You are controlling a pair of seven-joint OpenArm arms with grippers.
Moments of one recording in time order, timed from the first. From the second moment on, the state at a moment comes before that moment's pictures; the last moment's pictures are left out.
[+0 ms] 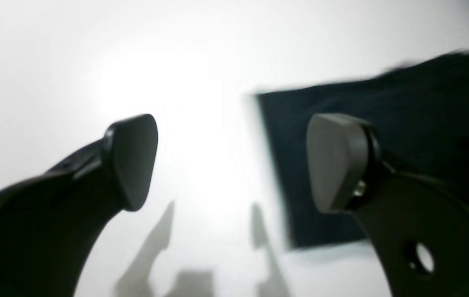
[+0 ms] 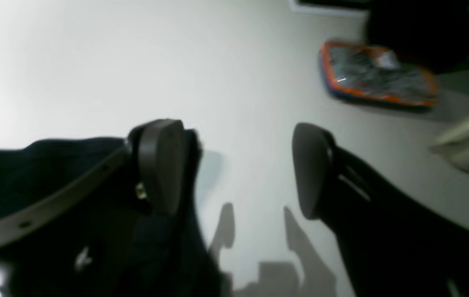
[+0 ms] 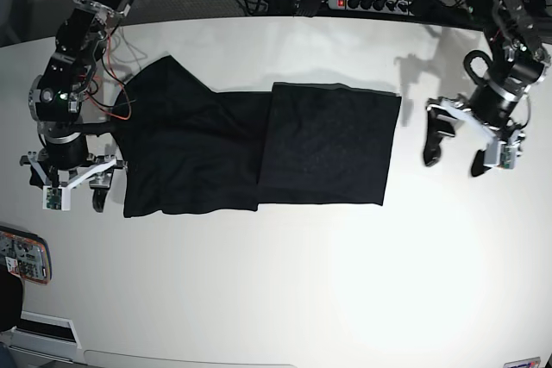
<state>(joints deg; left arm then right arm) 18.6 -11.7 -33.7 112.0 -30.5 -36.4 42.9 -5.7 7.8 25.6 108.3 6.4 19.9 -40.8</state>
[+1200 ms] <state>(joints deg) 28.9 -9.1 -34.2 113.2 -13.3 -36.6 21.5 -10.9 10.6 23.4 83.3 25.8 19.5 -32.1</state>
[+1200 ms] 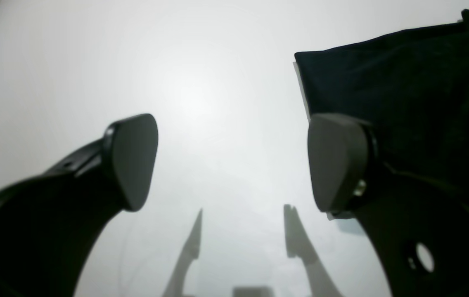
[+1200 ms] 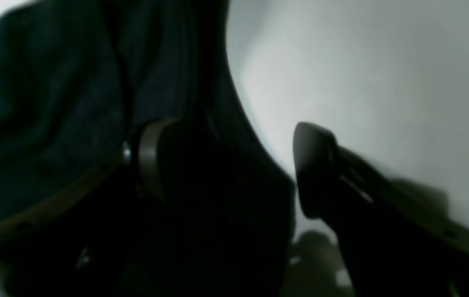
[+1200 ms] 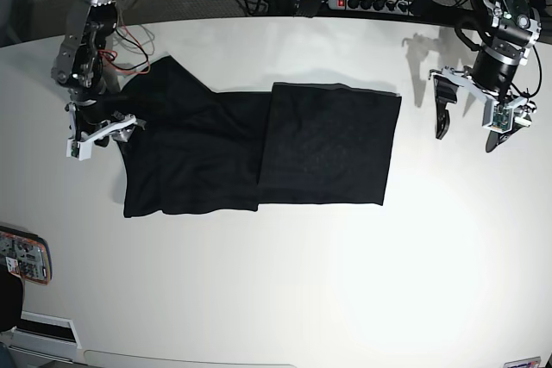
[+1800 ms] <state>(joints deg) 28.9 -9.1 -32.8 113.2 -13.3 -36.6 21.5 -10.1 10.9 15.4 82.0 26.1 19.6 -29.7</state>
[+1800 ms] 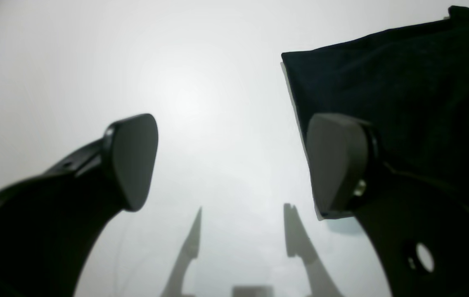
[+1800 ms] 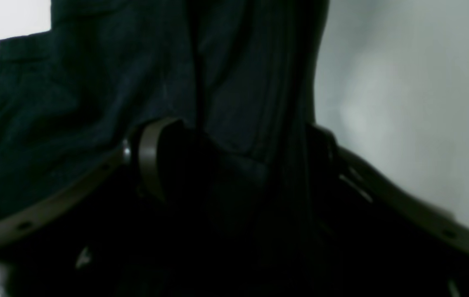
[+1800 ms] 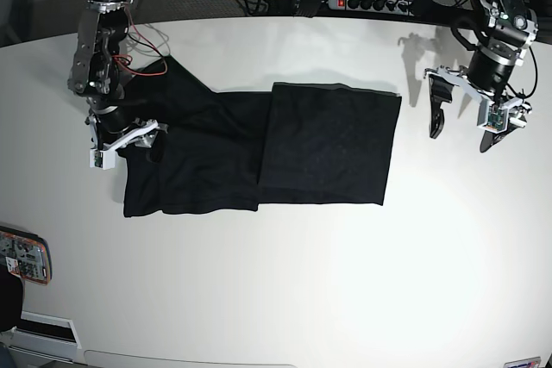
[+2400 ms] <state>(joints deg) 28.9 -9.1 -32.9 113.2 -13.3 -29.2 21.5 -10.4 10.4 17.9 82.2 26.8 20.1 -31.5</state>
